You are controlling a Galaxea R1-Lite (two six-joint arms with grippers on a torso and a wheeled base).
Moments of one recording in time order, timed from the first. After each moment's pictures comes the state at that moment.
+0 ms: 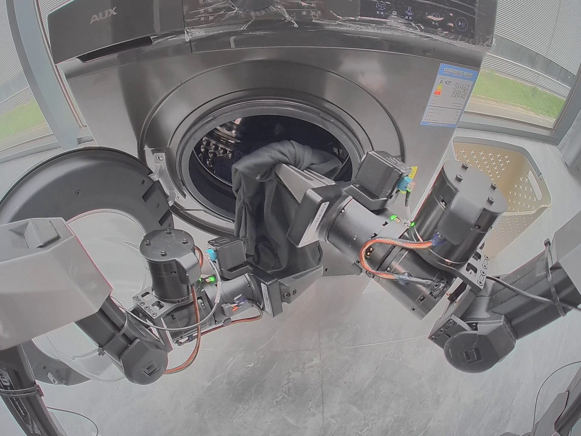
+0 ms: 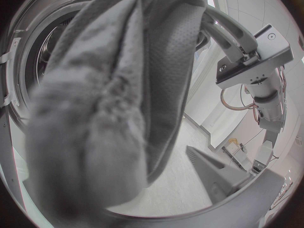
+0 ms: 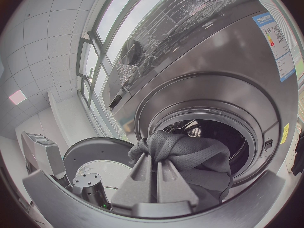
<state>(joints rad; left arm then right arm) -0.59 2.02 -0.64 -1.33 -0.29 -0.20 0.87 1.92 -0.95 -1.27 -0.11 0.22</state>
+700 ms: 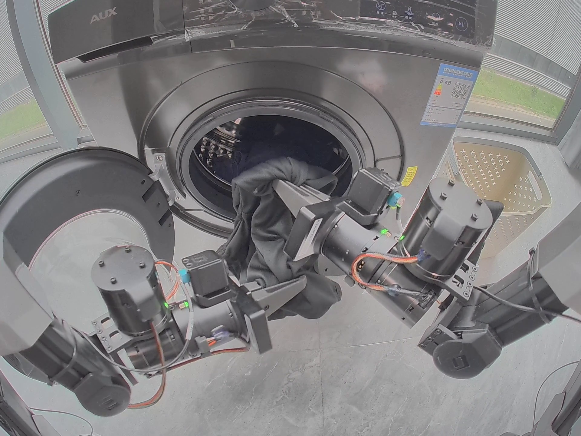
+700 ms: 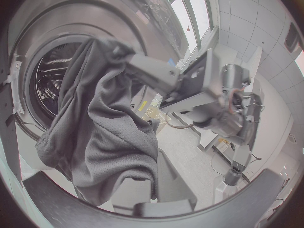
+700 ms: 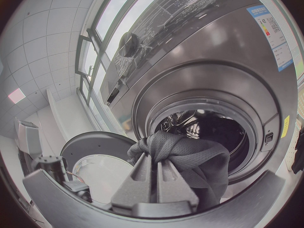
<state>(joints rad) -0.69 1.81 -0.45 -1.35 -0.27 -0.21 0.87 1.96 -0.93 -1.32 -0.11 0.22</state>
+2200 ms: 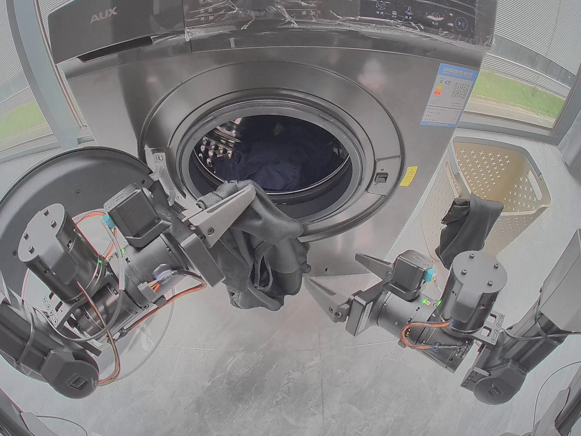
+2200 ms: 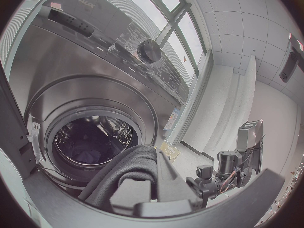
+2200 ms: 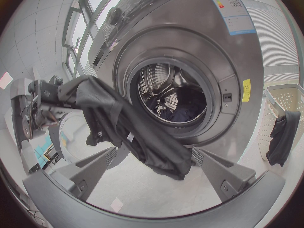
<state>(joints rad) -0.59 1.67 -0.46 -1.52 -0.23 -0.22 0.79 1.92 -0.50 -1.40 -0.12 0.17</state>
